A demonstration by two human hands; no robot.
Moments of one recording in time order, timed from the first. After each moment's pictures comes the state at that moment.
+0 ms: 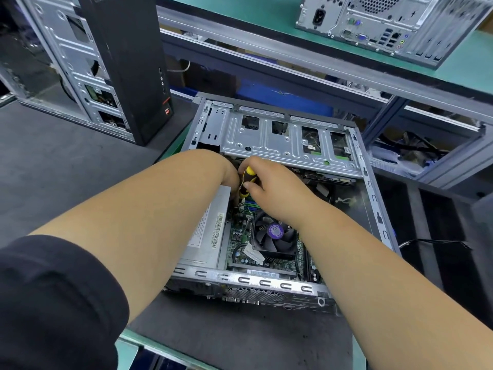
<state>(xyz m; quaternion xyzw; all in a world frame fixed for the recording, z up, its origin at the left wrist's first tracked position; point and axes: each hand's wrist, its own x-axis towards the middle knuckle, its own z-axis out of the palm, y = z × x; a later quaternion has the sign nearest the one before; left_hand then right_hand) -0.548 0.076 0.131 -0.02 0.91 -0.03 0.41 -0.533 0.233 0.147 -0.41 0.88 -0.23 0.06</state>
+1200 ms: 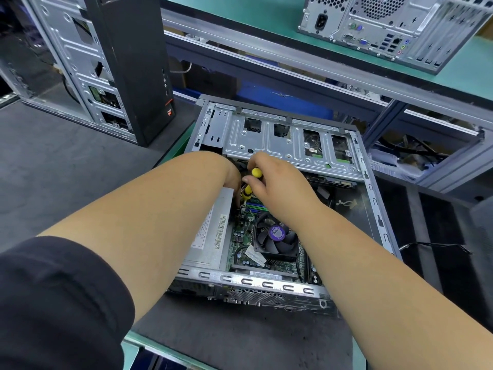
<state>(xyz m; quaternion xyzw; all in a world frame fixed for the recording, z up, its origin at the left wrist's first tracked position) -0.548 0.073 0.134 -0.02 0.91 -0.02 0.41 -0.529 0.233 0.149 -0.43 0.88 -0.22 -0.05</state>
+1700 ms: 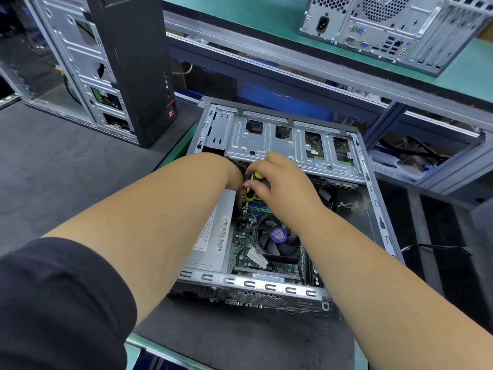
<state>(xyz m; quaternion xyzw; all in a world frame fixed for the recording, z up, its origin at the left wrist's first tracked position) -0.551 0.069 0.131 -0.01 0.92 -0.03 0.38 -0.529 0.233 0.151 -0.42 0.88 -0.21 -0.05</state>
